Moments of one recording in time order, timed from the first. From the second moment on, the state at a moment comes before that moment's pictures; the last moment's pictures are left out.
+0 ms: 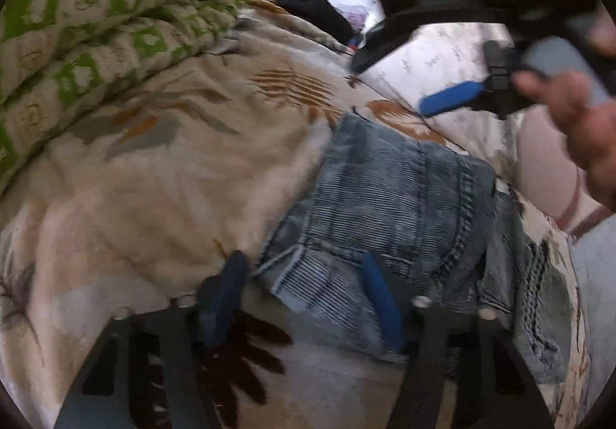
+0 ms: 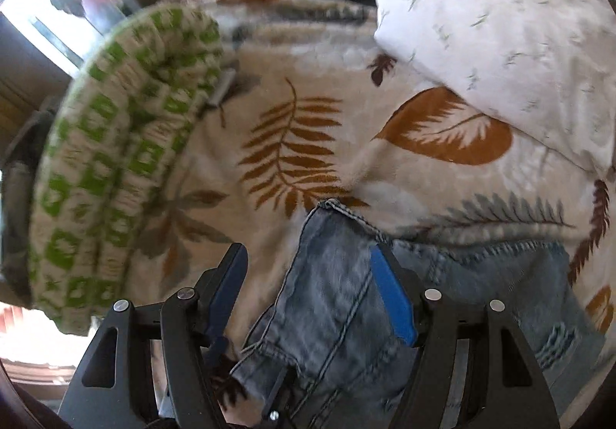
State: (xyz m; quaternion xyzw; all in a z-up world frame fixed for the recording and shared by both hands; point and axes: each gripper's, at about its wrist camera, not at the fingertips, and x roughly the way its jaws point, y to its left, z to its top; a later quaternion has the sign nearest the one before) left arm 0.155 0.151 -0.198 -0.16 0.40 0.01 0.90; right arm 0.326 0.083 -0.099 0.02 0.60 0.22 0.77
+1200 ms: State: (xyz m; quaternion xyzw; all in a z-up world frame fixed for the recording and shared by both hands) left arm 0.122 0.091 -0.128 -0.13 0.28 -0.15 0.94; right arm 0.295 -0.005 -0.049 0.00 0.55 0.19 0.81
